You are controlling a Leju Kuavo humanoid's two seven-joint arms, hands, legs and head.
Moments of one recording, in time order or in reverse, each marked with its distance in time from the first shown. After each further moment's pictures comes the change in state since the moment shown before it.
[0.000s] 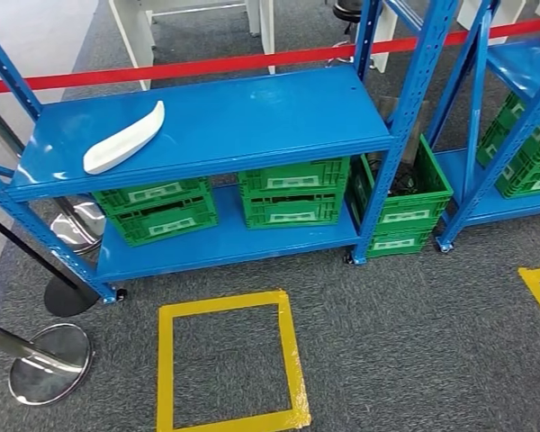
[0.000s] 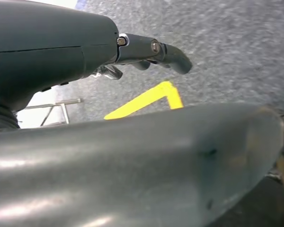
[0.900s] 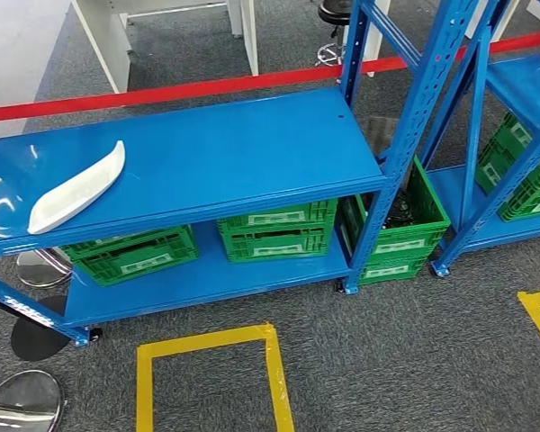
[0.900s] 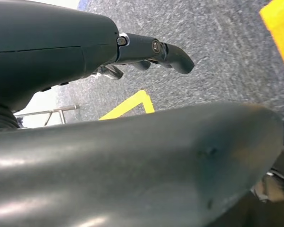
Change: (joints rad) left arm -0.005 0.003 0.000 0.003 0.003 0.011 0.014; right arm -0.001 -0.002 0.001 0.008 -0.003 -0.019 -0.017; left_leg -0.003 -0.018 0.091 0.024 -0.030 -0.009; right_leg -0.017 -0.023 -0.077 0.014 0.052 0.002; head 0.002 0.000
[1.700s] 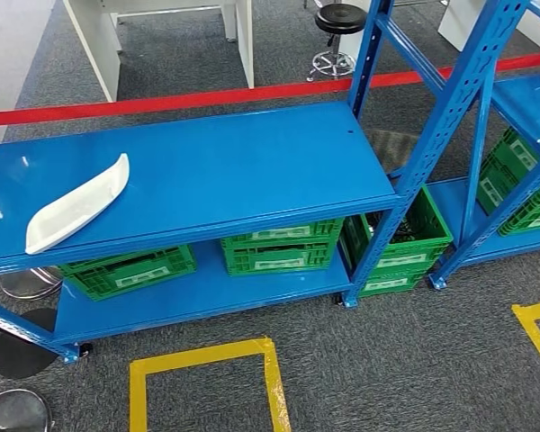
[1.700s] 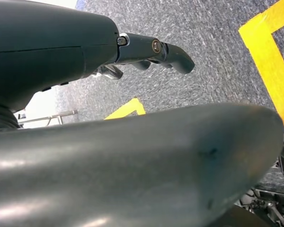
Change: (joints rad) left arm -0.002 0.004 0.000 0.002 0.001 -0.001 0.004; right arm -0.011 0.000 0.000 0.002 0.005 0.002 -0.014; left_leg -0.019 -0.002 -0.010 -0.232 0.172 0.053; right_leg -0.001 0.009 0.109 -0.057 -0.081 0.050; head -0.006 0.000
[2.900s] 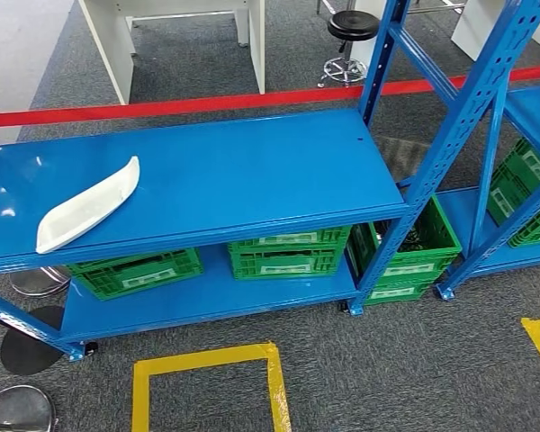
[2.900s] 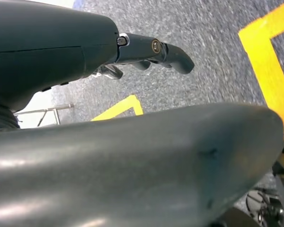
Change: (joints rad) left arm 0.000 -0.001 0.000 0.001 0.002 -0.004 0.000; right arm 0.001 0.000 0.001 0.000 0.002 0.019 -0.007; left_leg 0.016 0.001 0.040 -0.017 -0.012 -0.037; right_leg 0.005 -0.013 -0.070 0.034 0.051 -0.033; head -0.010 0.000
